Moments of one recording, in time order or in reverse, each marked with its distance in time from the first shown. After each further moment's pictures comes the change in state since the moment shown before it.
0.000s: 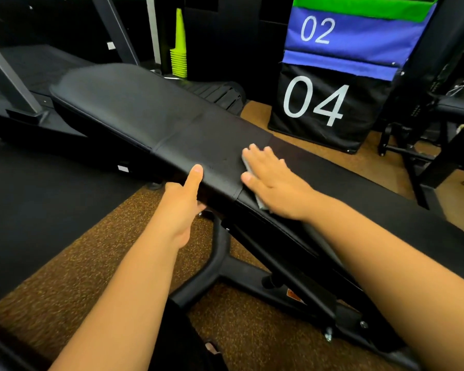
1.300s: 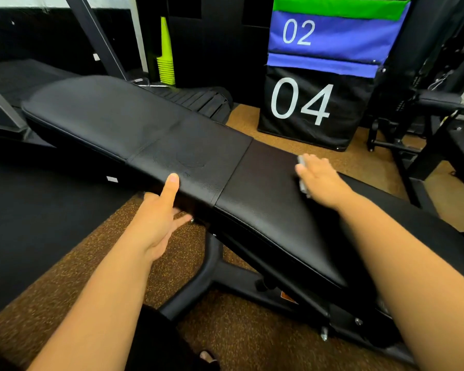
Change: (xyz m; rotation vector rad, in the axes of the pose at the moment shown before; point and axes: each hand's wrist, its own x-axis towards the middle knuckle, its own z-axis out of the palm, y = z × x) left_hand 0.002 -0.003 -0.003 -0.002 -0.057 0.008; right_hand -0.019 0.126 -0.022 0.045 0.232 0.388
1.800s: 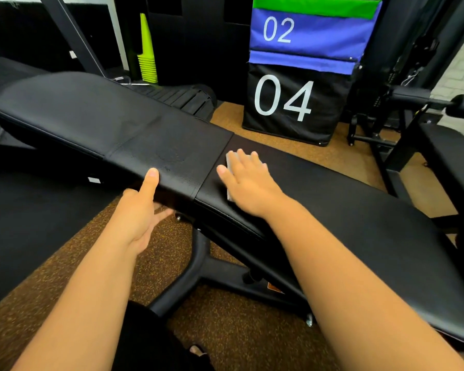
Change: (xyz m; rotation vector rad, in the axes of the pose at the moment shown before) left_hand -0.001 0.002 0.002 -0.035 0.062 0.007; right_hand -0.044 -0.103 0.027 -0.052 -0.065 -0.187
